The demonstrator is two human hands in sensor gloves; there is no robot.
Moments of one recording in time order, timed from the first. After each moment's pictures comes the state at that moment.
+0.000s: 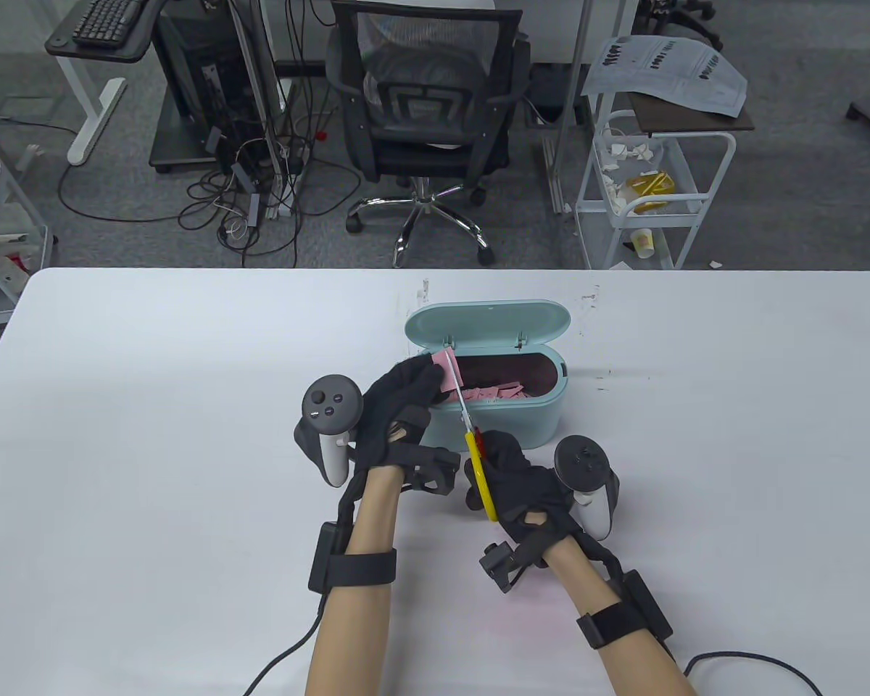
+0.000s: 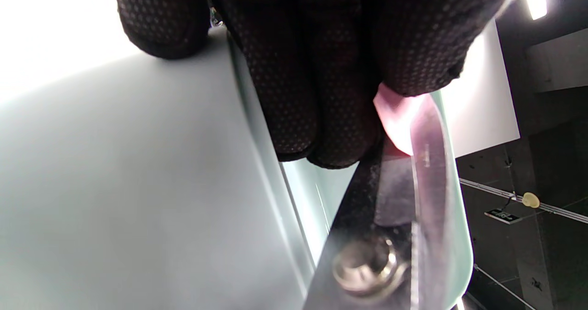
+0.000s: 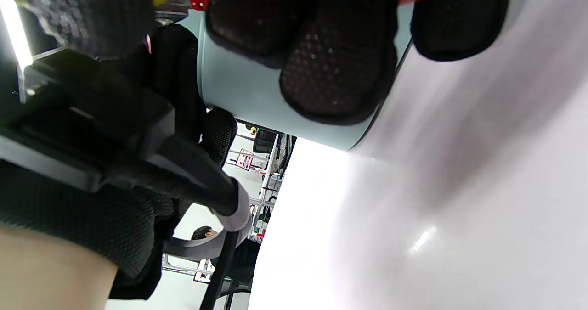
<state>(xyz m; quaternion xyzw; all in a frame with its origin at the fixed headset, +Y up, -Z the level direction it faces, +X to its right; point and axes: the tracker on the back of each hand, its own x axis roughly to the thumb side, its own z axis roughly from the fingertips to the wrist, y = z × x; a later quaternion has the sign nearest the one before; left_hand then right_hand) -0.126 -0.709 -0.387 0.06 0.04 0.59 0.80 0.115 -0.776 -0.334 0.07 0.11 0.78 0.61</state>
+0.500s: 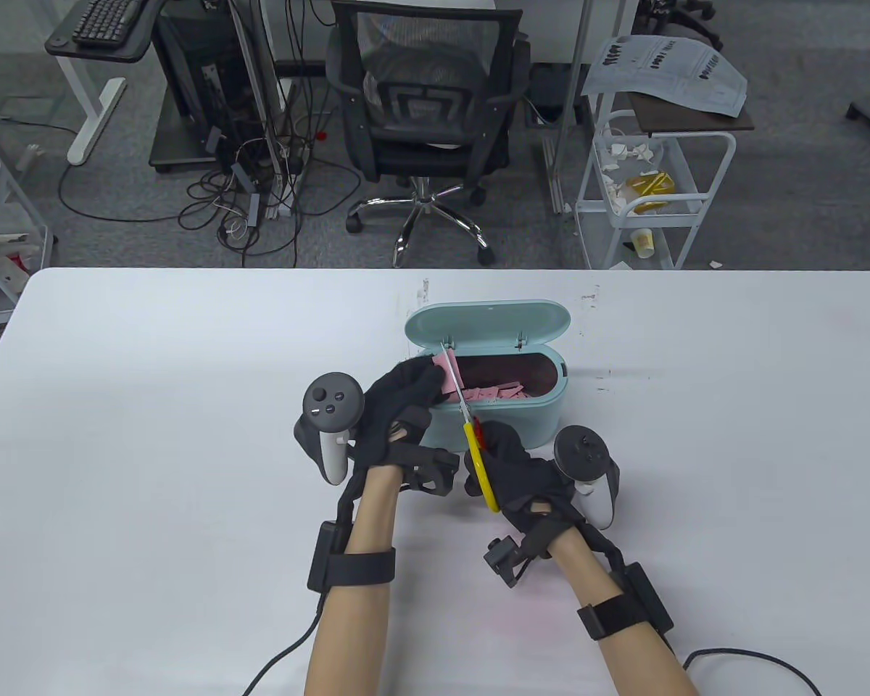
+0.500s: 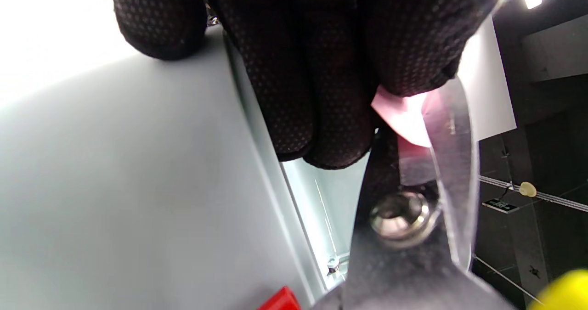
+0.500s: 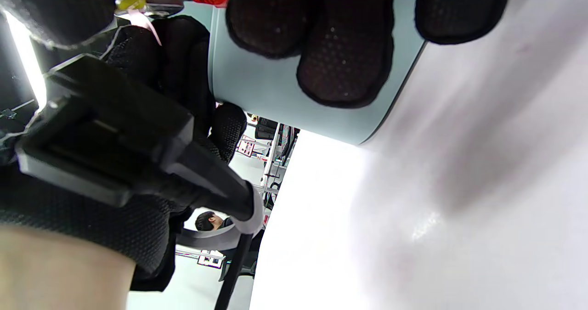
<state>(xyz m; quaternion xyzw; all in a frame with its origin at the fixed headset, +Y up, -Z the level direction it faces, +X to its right) -0.125 -0.707 -0.388 0.06 0.03 0.58 0.81 0.115 -0.768 -0.342 0.08 0.13 0.78 0.61</state>
